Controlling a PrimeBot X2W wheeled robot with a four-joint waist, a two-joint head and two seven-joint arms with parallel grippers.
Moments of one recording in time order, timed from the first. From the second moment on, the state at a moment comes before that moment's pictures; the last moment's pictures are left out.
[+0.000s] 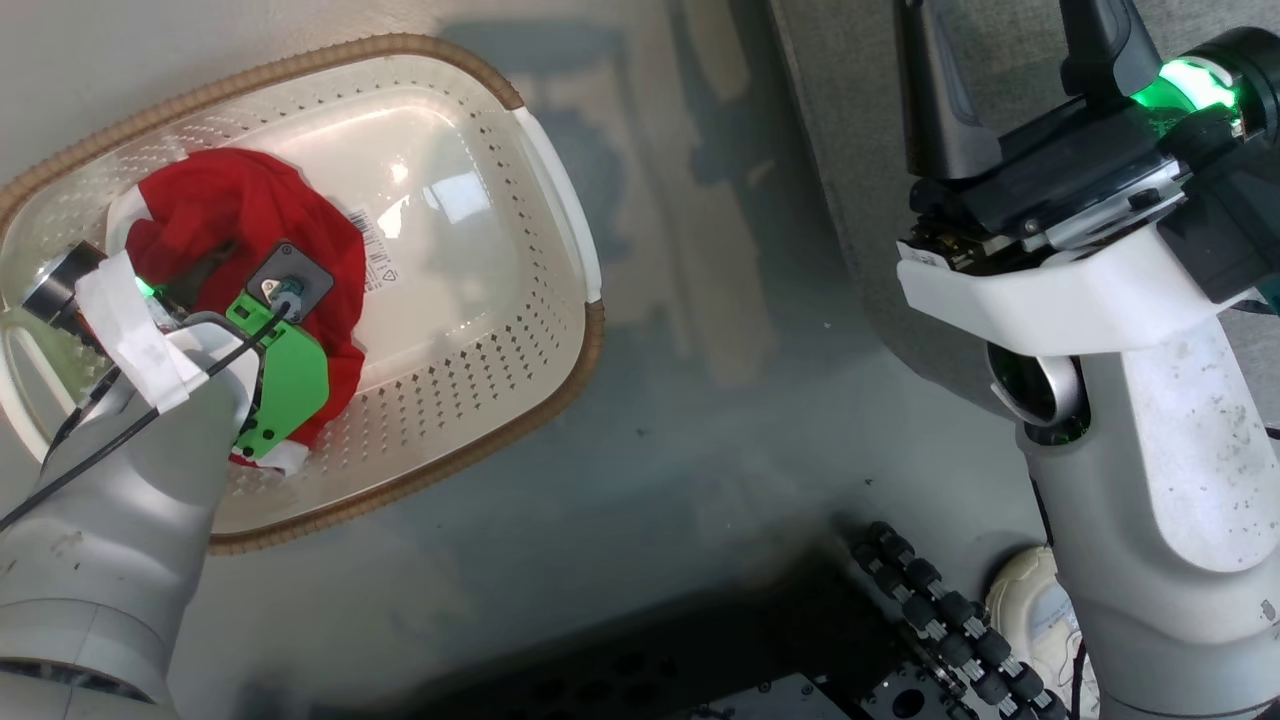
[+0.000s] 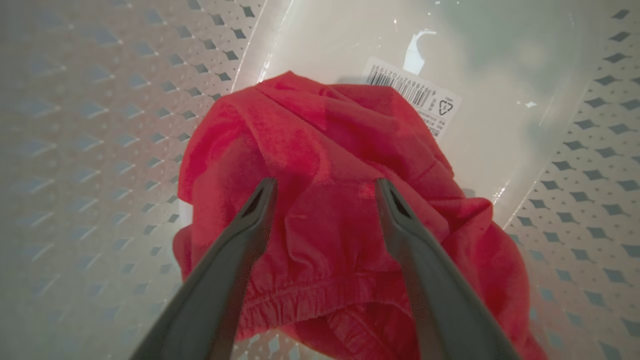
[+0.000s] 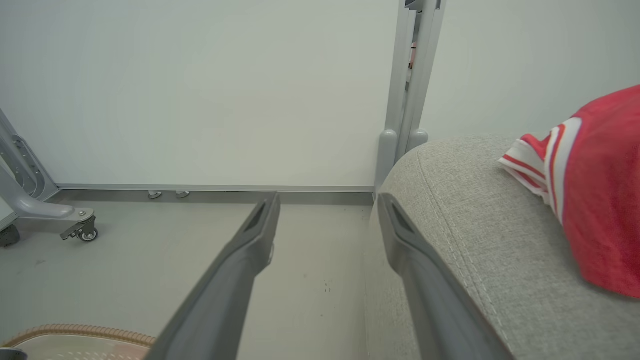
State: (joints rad) left arm -0.99 0.26 -0.55 1.27 0.21 -0.11 -0.13; right arm -0.68 -0.05 0.20 -0.12 0.16 0.13 -0.26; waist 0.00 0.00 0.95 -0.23
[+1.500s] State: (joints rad) left arm -1.03 0.17 -0.67 1.29 0.11 -0.13 -0.20; right arm -0.63 -0.05 0.17 -0.13 0.13 0.13 -0.26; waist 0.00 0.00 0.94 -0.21
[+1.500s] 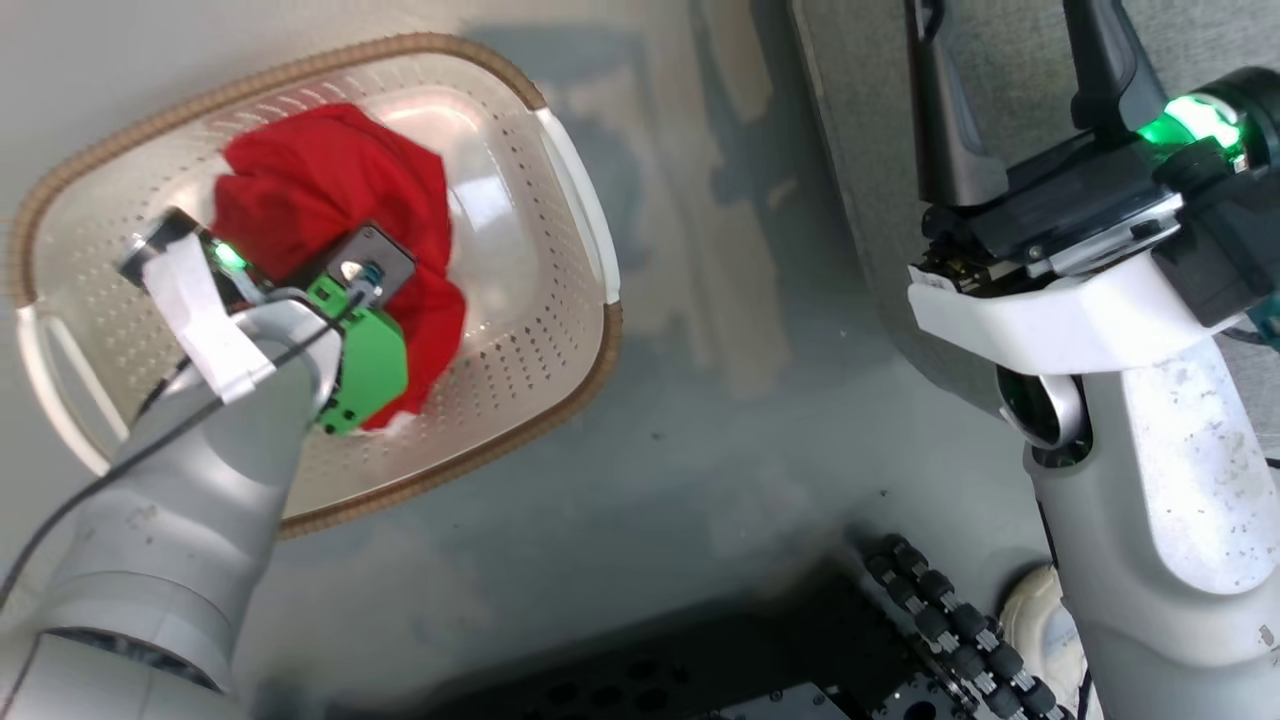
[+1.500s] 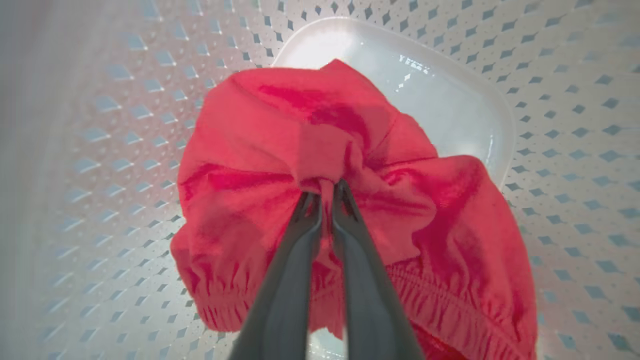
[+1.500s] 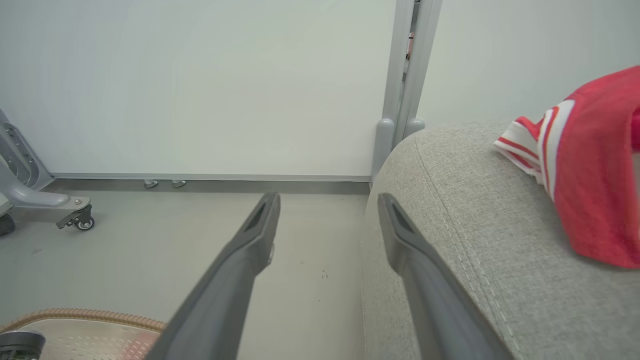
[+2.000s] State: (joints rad) left arm -0.91 0.08 -0.71 1.17 -0.02 -0.13 -0.26; right arm -0.53 -0.07 0.14 -0.02 0.12 0.13 -0.26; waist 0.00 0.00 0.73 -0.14
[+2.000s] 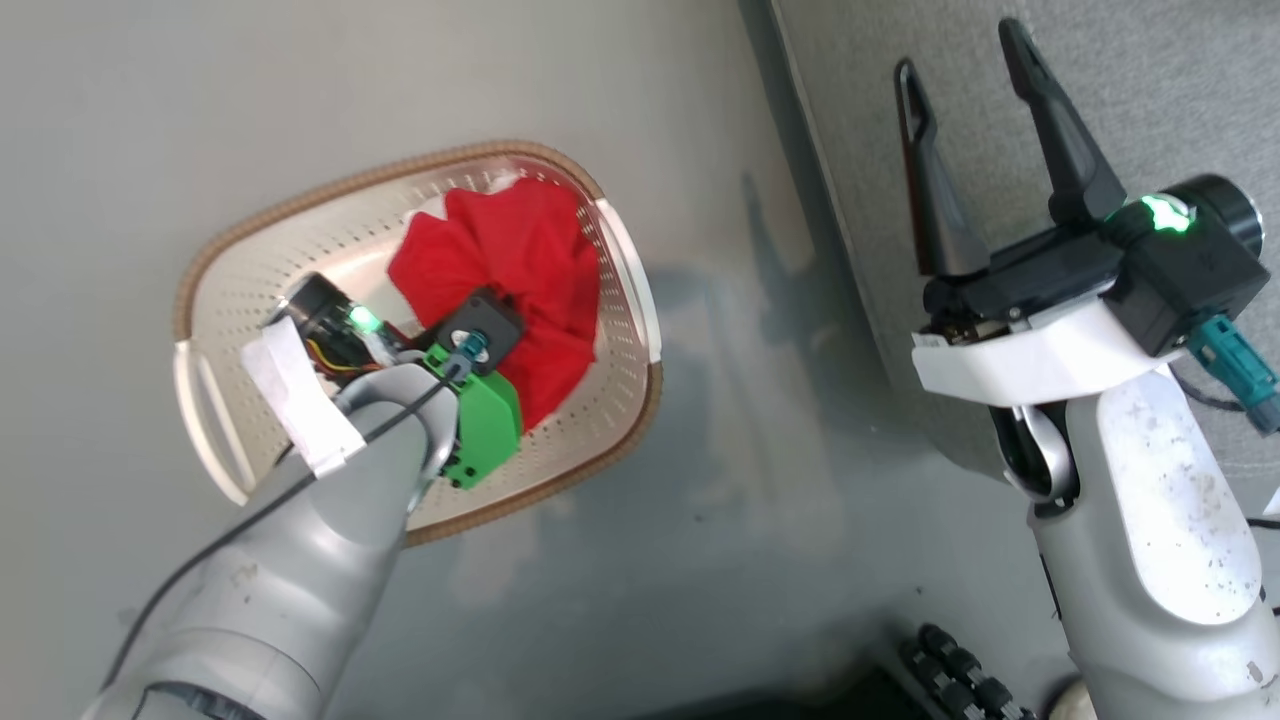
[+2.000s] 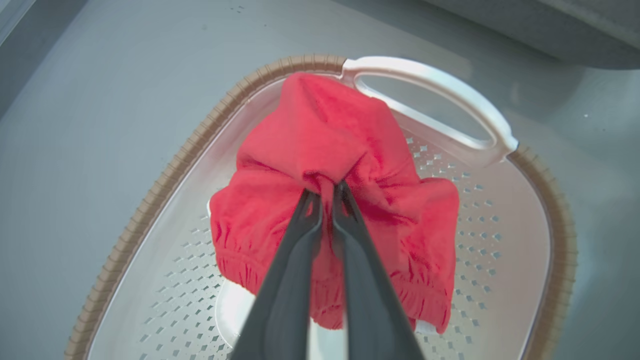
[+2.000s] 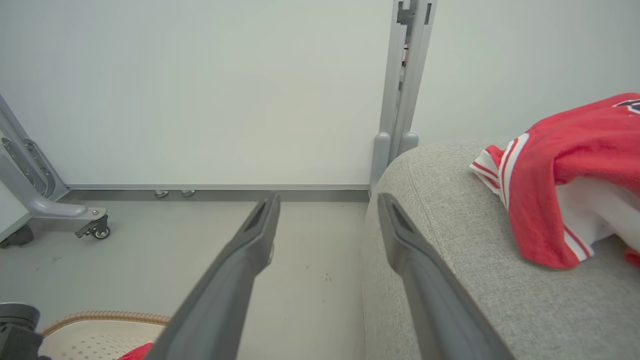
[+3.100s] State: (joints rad) left arm -0.56 0.13 -0.53 0.42 -0.17 -0.08 -0.26; right arm -0.23 -0.06 0.11 0.09 0.13 0.13 -0.26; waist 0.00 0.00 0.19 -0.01
